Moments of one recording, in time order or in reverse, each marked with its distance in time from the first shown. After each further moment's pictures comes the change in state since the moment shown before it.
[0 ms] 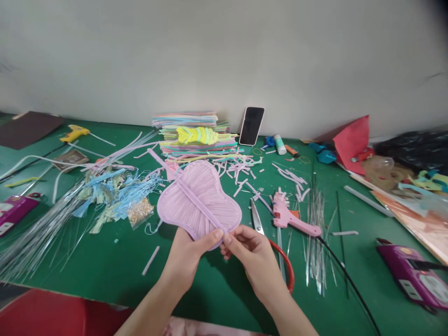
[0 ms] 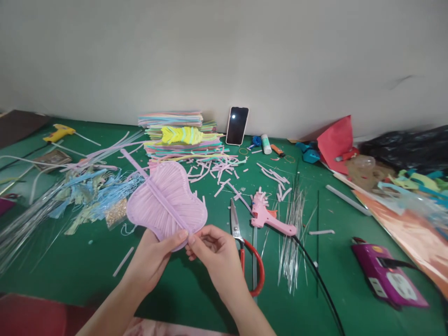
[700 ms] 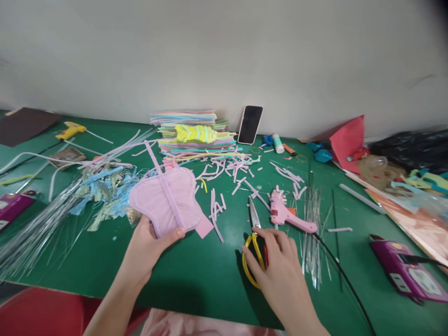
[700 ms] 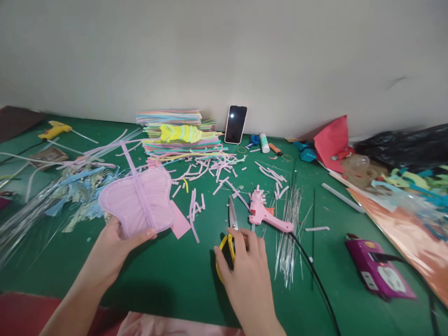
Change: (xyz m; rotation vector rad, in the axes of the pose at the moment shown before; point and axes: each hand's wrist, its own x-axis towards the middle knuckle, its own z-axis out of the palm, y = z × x) left_hand -0.009 0.032 -0.050 0.379 0.443 0.054; right_hand -0.031 0.015 -0.052 -1.319 0.393 -0.444
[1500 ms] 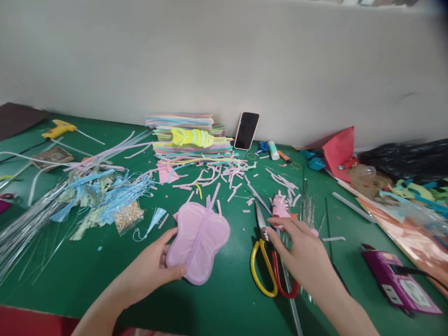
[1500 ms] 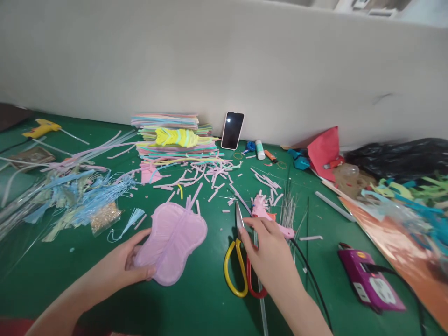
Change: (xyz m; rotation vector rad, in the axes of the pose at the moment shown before) left_hand -0.004 -0.015 -0.006 0.161 -0.467 -0.222; right_hand 0.060 0.043 -0.038 -0.138 -0.009 -0.137
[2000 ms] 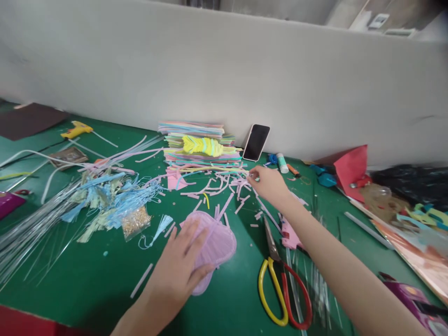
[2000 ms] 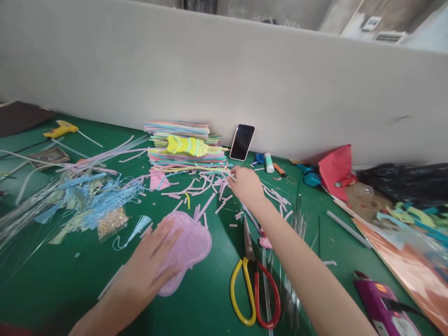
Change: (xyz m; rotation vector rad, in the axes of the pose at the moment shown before) left_hand 0.033 -0.029 0.011 1.205 0.267 0.863; right_hand 0.180 -0.027 0.033 -0.167 -0.174 -0.042
